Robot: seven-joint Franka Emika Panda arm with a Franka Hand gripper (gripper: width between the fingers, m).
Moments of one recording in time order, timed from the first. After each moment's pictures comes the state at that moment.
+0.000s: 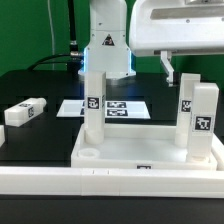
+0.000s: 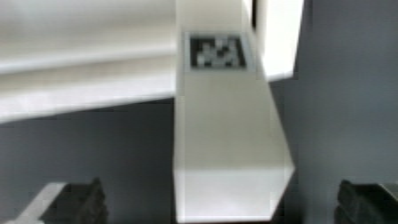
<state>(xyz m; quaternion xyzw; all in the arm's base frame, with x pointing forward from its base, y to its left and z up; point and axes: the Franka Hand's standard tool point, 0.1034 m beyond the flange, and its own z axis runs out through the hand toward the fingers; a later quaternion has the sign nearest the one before) 0.629 0.089 0.140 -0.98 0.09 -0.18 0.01</state>
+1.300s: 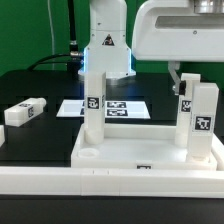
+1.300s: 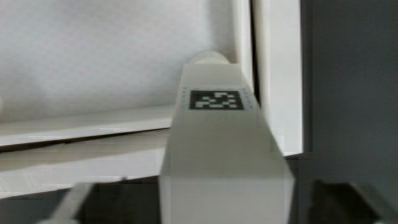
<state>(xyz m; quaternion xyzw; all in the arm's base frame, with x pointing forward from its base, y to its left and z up) 0.630 0.094 0.126 -0.99 0.09 -0.04 0.01</state>
